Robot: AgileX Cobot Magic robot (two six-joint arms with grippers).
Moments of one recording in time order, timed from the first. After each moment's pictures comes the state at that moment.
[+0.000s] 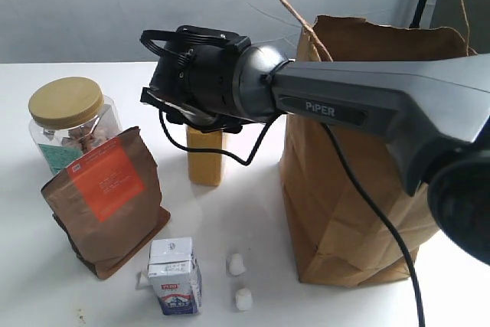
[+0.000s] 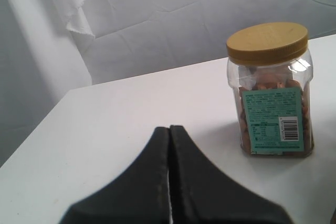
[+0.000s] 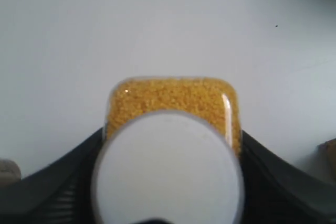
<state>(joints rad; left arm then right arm) 0.12 0.00 0.00 -0.01 0.24 0.27 1.14 2.25 -1.83 -0.67 0.87 1.38</state>
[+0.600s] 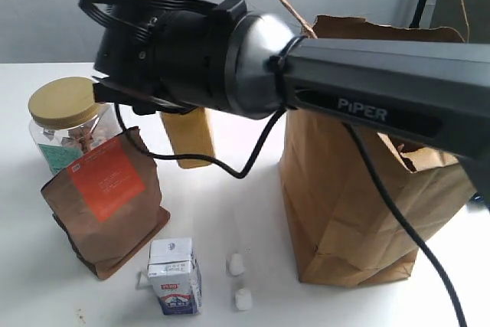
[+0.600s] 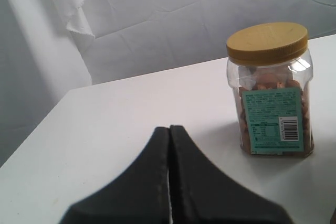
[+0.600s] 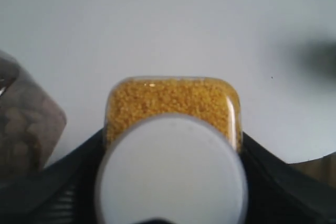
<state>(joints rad) 0.12 0.00 0.00 -0.01 0.24 0.27 1.27 2.09 -1.82 -0.75 0.96 1.13</state>
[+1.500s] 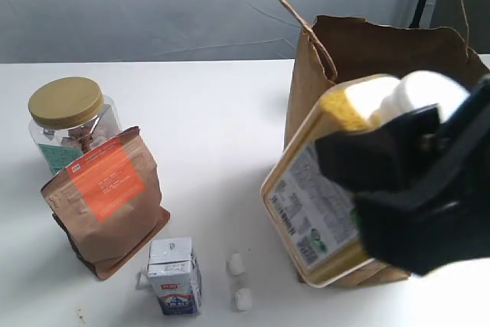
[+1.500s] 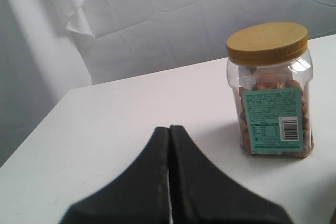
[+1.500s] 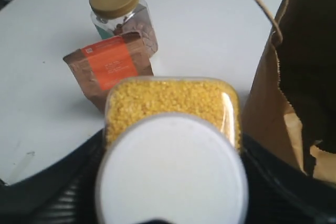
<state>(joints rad) 0.12 0.00 0.00 -0.01 0.24 0.27 1.69 0.92 -0.99 -0.74 1.03 1.14</state>
